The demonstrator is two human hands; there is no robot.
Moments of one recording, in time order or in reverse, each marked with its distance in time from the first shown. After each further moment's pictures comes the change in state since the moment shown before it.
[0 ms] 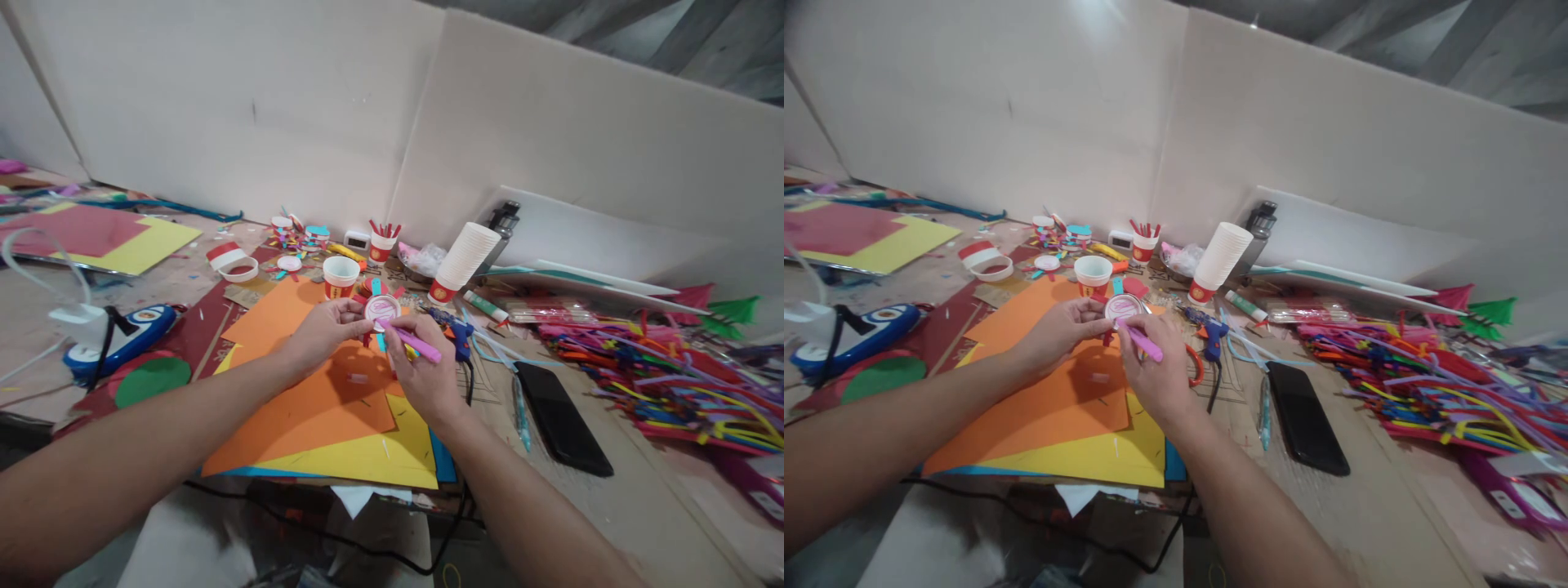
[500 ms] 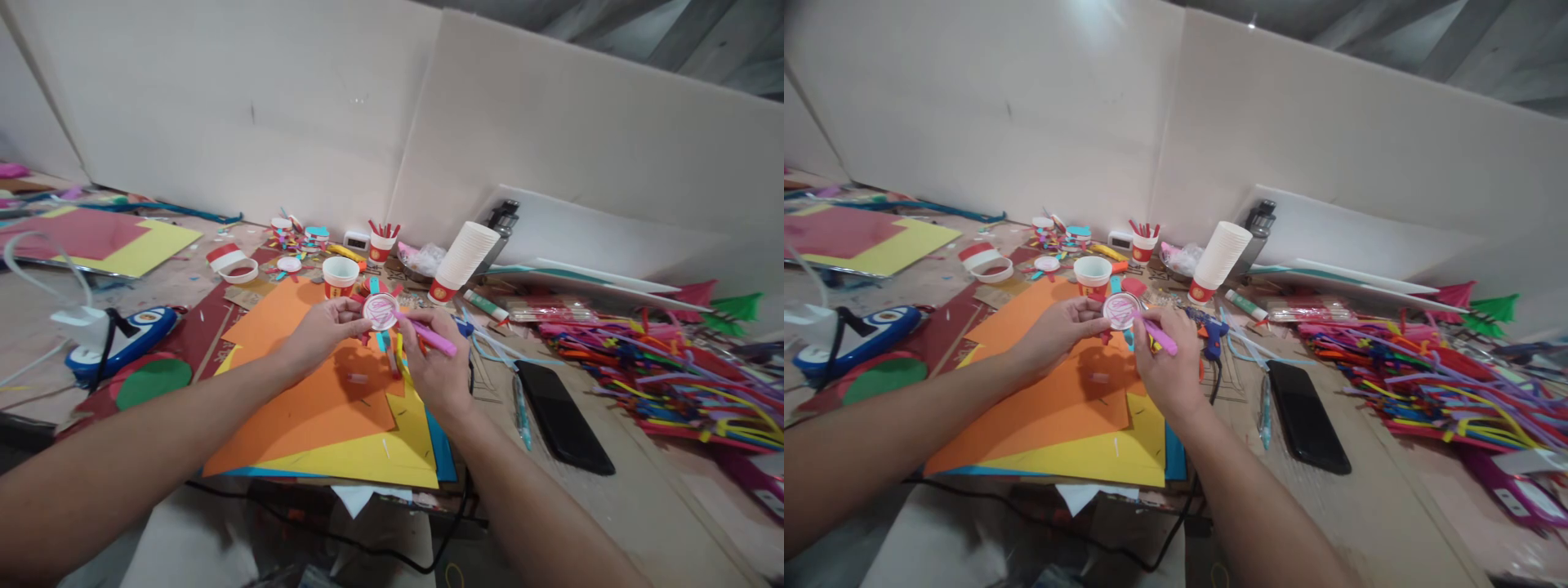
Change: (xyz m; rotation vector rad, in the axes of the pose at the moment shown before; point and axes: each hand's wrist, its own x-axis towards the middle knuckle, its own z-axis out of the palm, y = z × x) left_hand -0.002 0.003 0.000 0.029 0.022 0.007; right_hand 0.002 0.011 -0.004 -0.073 0.090 0.033
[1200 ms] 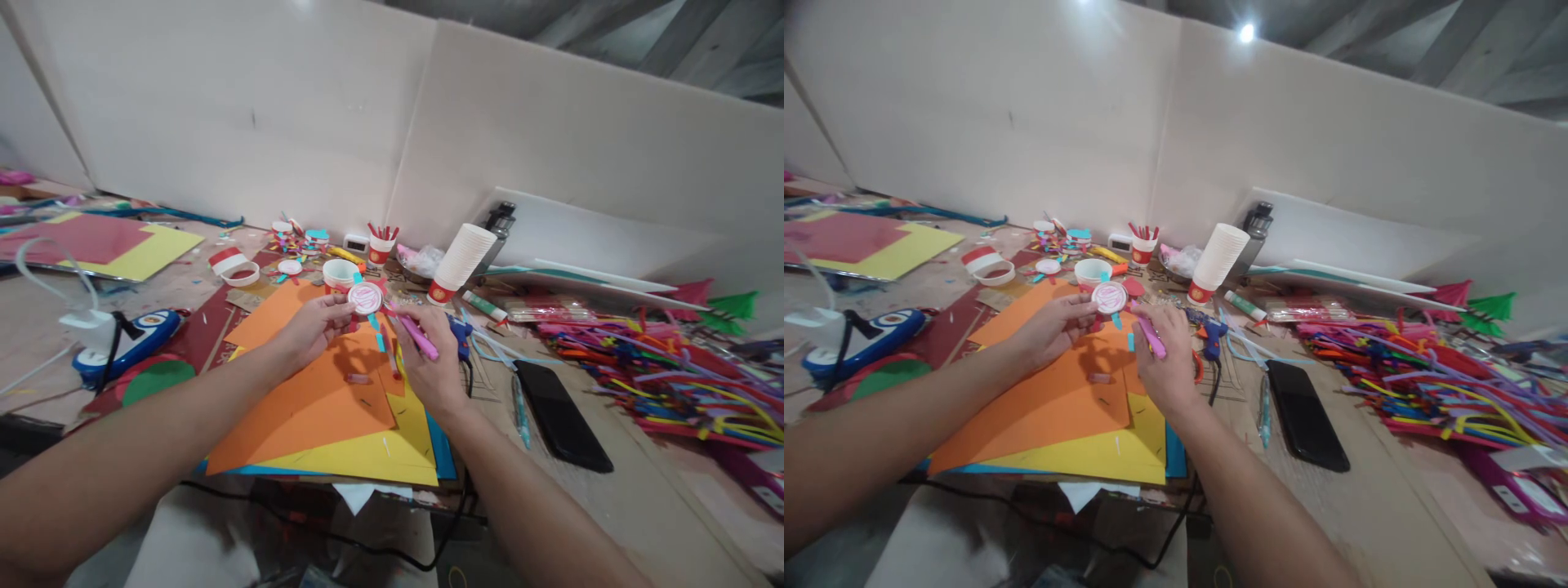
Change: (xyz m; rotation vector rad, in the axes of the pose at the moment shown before) left_hand 0.011 0.002 -0.013 -0.267 0.131 -0.135; right_hand -0.001 0.004 0.004 0.160 -0.064 0.024
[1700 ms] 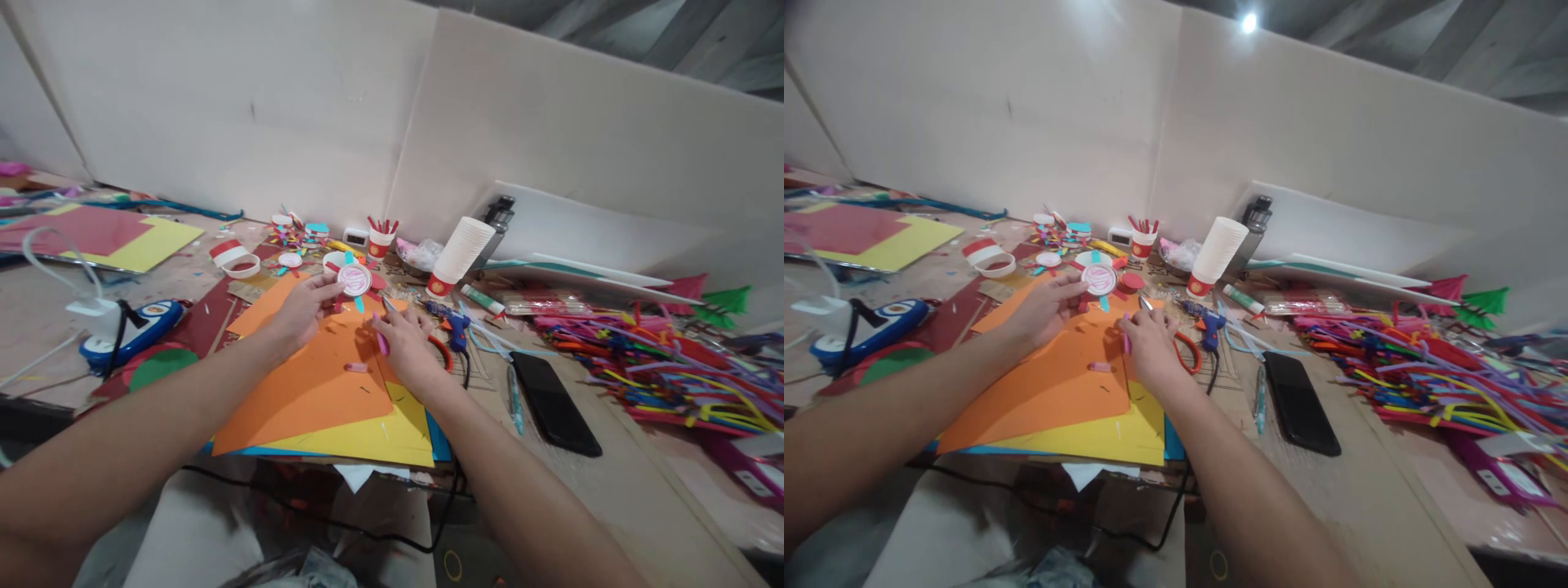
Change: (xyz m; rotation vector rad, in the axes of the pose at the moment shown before) left_hand 0.004 0.009 -0.009 -0.008 0.090 0.150; right_hand -0.005 0.018 0.021 -0.488 -0.599 0.074
